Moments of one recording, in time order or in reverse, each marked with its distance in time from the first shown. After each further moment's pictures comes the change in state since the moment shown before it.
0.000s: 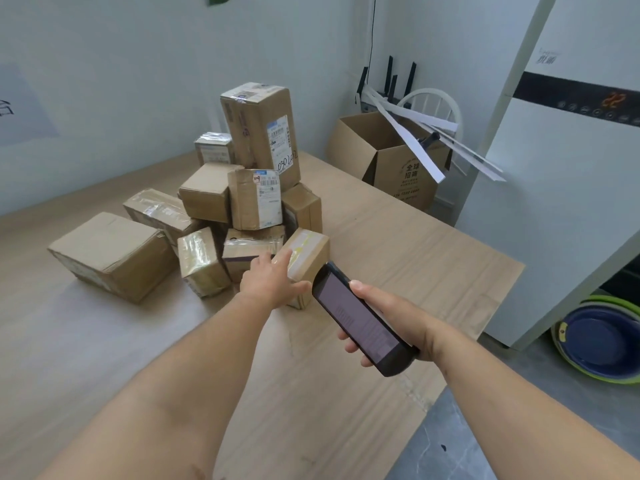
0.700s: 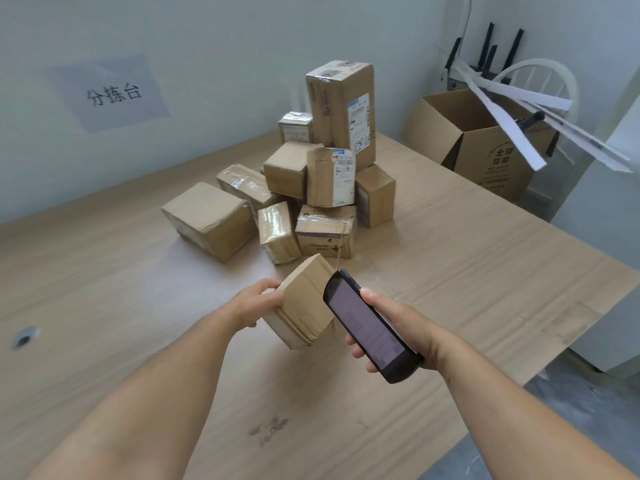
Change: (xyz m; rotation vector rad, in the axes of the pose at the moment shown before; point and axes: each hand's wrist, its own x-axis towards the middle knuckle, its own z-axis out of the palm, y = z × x) left_hand -0.100 -0.129 -0.013 -0.669 -0.246 -0.389; right_hand 0.033 0.020 0.067 0.023 -0.195 0.068
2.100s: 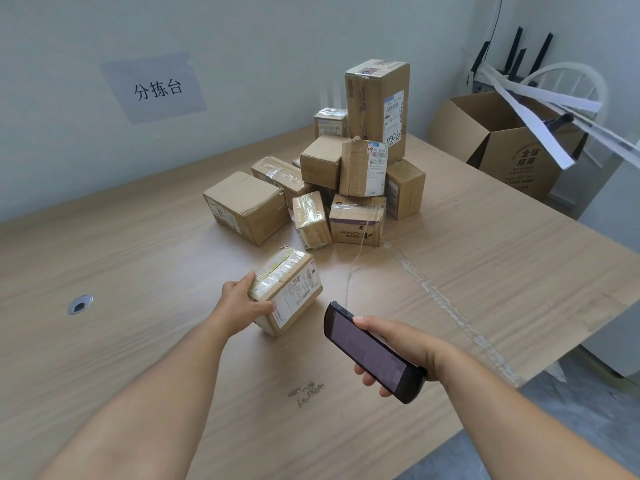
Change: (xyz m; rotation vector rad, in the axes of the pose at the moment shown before) left_hand -0.036 -0.091 -0.035 -0.032 0.281 0.040; right_hand -0.001 0.040 0.060 -0.238 -0.062 0.177
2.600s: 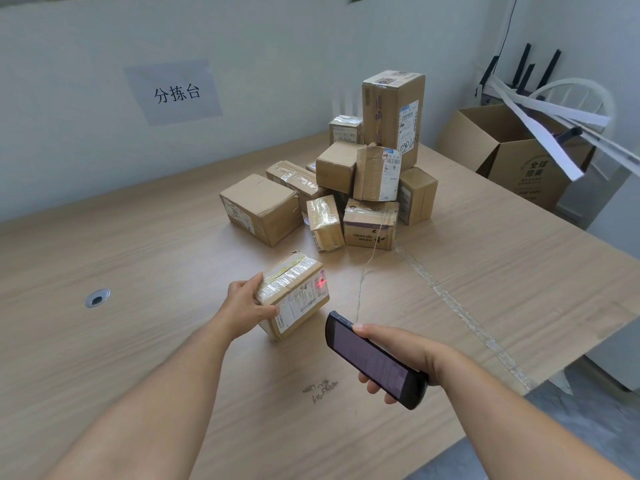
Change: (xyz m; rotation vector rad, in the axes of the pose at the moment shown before) left_hand -0.021 -0.013 -0.018 -0.003 -0.019 0.079; right_hand -0.002 -0.007 0.028 -0.094 0.010 0.065
